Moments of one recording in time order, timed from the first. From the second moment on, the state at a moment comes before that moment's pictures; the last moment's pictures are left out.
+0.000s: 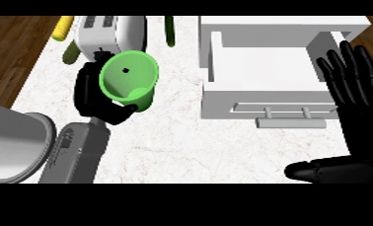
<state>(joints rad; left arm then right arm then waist) -0.37 0.05 0.04 -1.29 0.32 -0.11 -0.47 -0.08 -0.09 -0.08 -2.07 -0.17 0.15 0.16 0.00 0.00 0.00</state>
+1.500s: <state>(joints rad) -1.05 0.00 -0.09 -0.94 0.25 0.29 -0.21 -0.10 -0.12 -0.12 -2.05 -0.20 0.17 0.16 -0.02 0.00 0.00</state>
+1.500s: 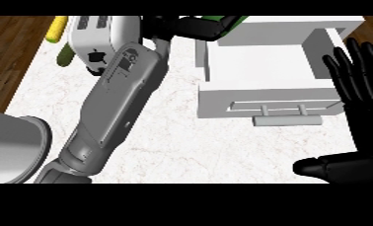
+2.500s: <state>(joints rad) -1.29 0.00 -0.36 -0.48 0.52 0.41 -0.34 -0.13 -0.11 -0.10 -2.00 -0.19 0.18 0.13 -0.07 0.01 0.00</state>
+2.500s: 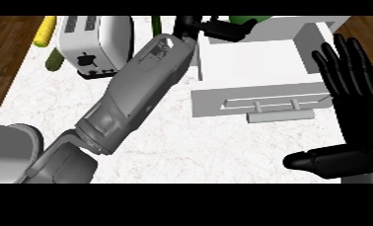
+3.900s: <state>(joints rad) -1.29 0.00 -0.52 -0.50 0.77 0.42 -0.47 -0.13 -0.11 -0.11 -2.03 -0.32 0.23 0.16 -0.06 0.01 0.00</state>
